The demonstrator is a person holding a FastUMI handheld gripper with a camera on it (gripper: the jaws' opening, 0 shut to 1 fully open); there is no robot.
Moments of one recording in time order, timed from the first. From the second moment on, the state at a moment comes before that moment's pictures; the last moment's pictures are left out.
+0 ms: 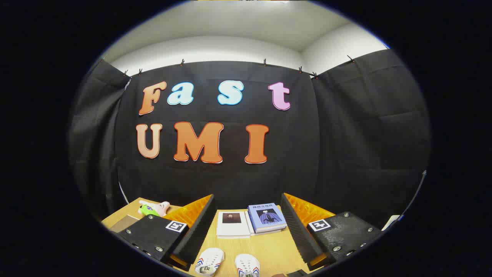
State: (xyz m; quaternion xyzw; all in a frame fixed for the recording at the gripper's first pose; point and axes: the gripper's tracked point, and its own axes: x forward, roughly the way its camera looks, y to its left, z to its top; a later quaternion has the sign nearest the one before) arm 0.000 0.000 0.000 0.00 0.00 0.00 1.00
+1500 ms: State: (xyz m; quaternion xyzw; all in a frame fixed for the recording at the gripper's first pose) arm 0.014 0.085 -0.126 0.35 0.17 0.17 0.90
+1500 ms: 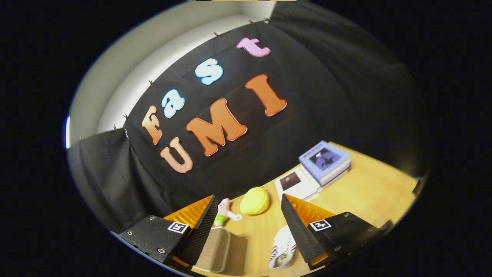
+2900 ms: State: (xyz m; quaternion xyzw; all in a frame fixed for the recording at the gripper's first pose) arm -0.049 0.282 -0.303 0.48 0.45 0.39 0.64
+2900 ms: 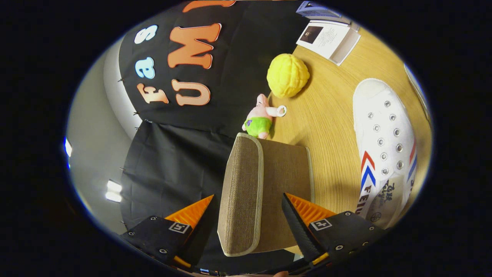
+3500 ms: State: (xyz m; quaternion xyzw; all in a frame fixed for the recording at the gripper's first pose) arm -0.068 0.307 -0.271 0.53 0.45 0.47 0.55
